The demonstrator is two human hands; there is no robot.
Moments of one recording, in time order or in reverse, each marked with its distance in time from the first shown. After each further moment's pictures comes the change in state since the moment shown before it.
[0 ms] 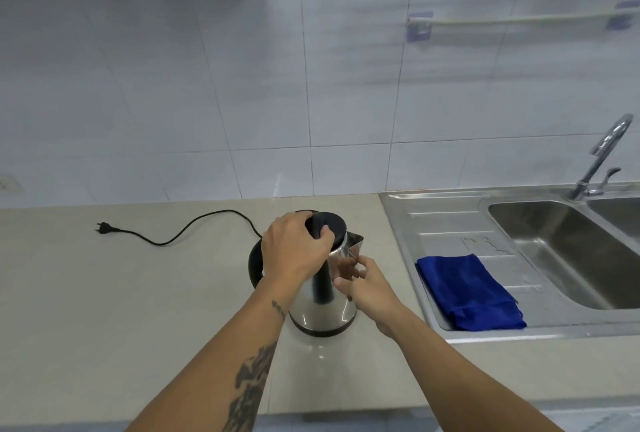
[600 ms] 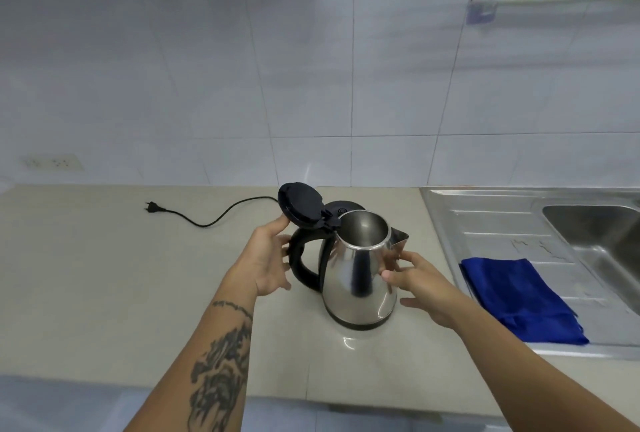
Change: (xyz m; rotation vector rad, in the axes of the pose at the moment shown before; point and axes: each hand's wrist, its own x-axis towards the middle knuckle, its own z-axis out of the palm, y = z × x) left_hand 0.019 -0.119 -0.035 -1.271 -0.621 -0.886; right_hand 0.020 -0.003 -0.015 -0.035 -0.091 0.082
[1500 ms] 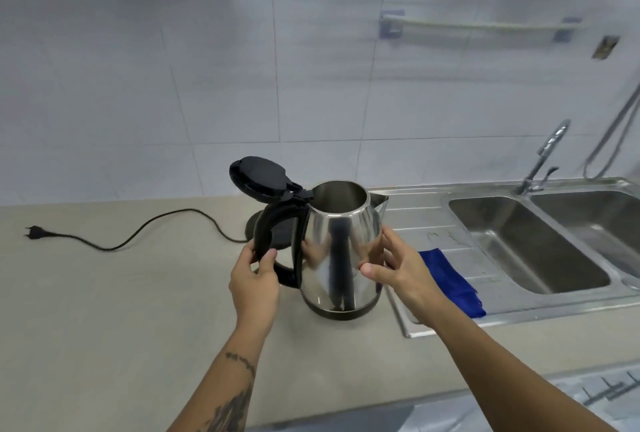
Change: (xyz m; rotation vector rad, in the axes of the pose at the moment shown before) left_hand 0.031 -0.084 0.078 0.272 0.425 0.617; right_hand -0.050 -0.005 -0.062 -0.052 0.143 -0.448
